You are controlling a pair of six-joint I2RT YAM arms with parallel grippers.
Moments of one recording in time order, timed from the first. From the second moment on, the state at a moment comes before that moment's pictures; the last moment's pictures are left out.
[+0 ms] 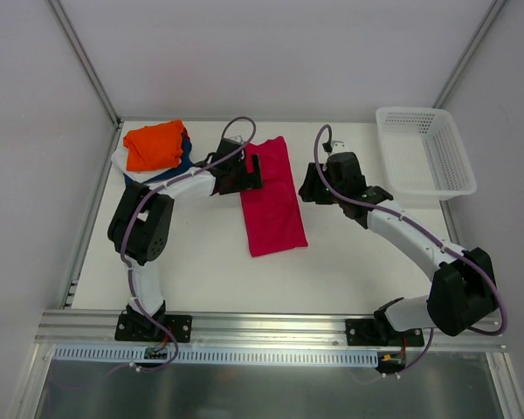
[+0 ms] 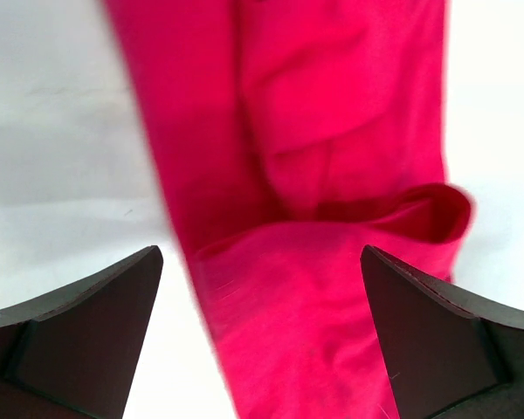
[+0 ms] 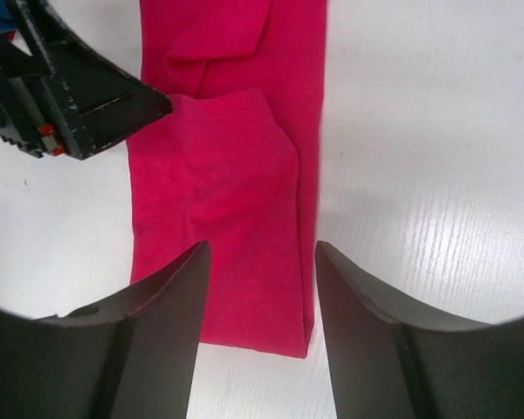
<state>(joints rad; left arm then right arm) -0.48 1.92 1.32 -0.21 0.02 -0.55 0.52 1.38 1.02 -0.28 0.03 0.44</state>
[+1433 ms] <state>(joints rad) -0.67 1.55 0.68 0.08 0.21 -0.90 0.43 1.46 0.58 0.07 -0.30 0.70</state>
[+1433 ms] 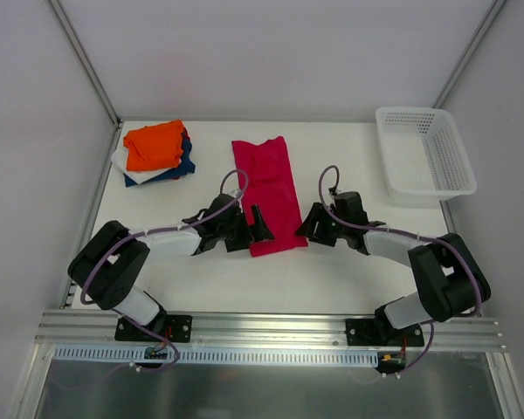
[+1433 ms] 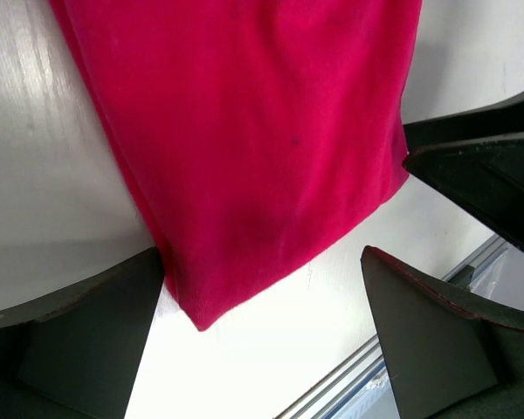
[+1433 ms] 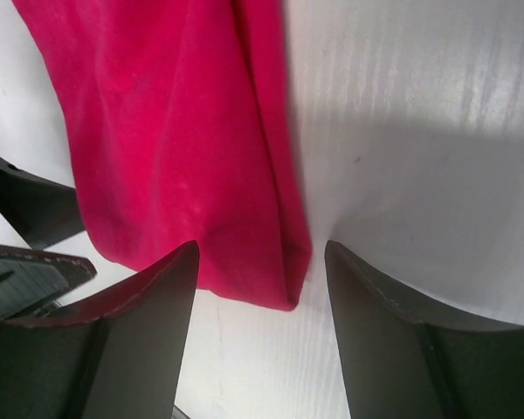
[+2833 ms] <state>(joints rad) -0.73 1.49 0.52 0.20 0.21 -1.01 0.43 1.54 0.56 0.21 -0.38 0.75</state>
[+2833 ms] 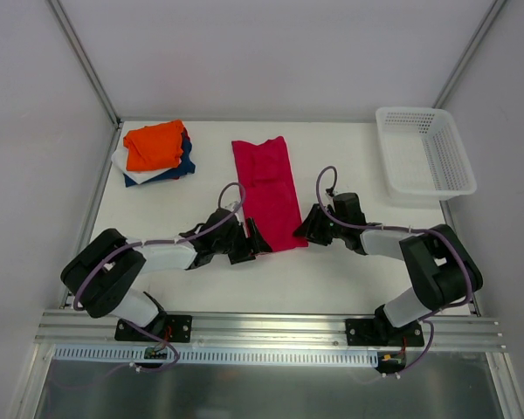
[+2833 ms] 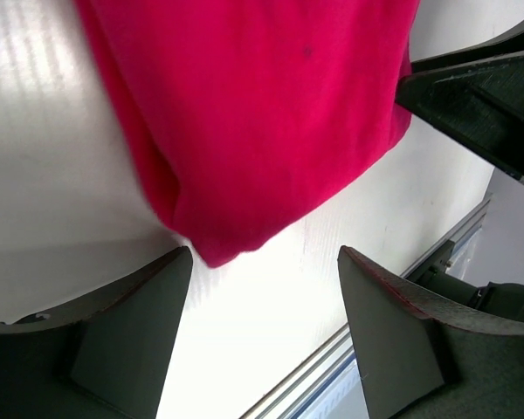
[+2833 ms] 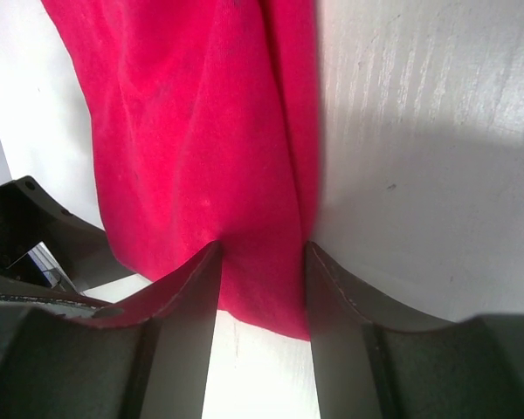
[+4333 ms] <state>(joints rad) -0.70 1.62 0.65 0.17 0.07 -0.96 0.43 1.57 0.56 0.25 -0.41 0.75</state>
